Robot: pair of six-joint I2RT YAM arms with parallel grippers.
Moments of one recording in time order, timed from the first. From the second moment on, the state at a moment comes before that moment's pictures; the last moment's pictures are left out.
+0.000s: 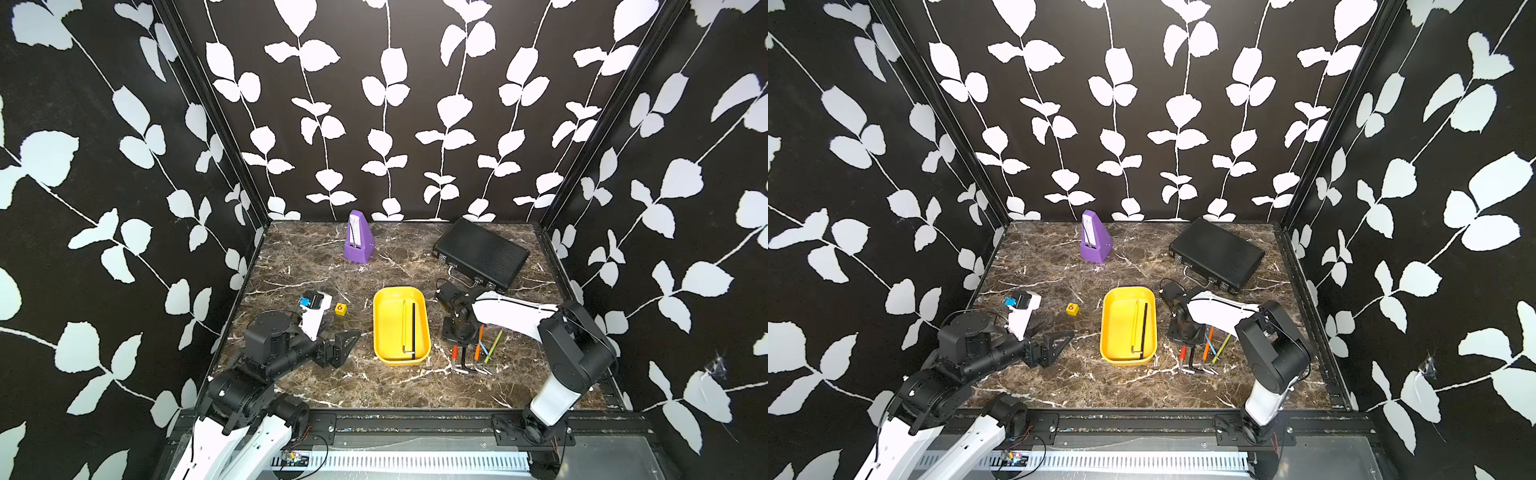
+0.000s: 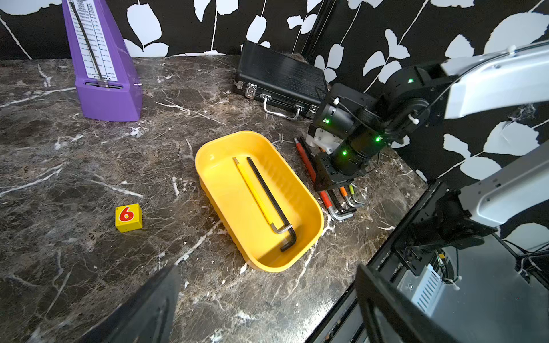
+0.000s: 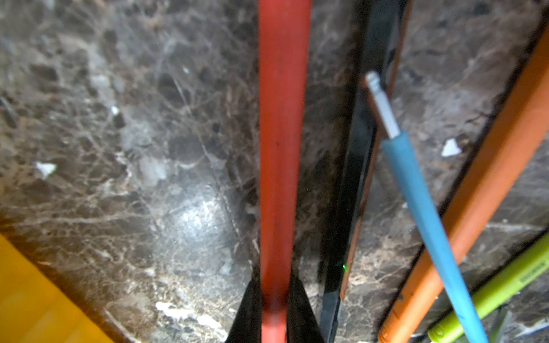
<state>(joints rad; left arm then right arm) -0.47 0.46 0.80 -0.81 0.35 -0.19 0.65 1.71 1.01 -0.83 -0.02 0.85</state>
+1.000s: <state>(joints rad) -0.47 0.46 0.80 -0.81 0.35 -0.19 0.85 1.76 1.42 -0.83 -0.07 0.74</state>
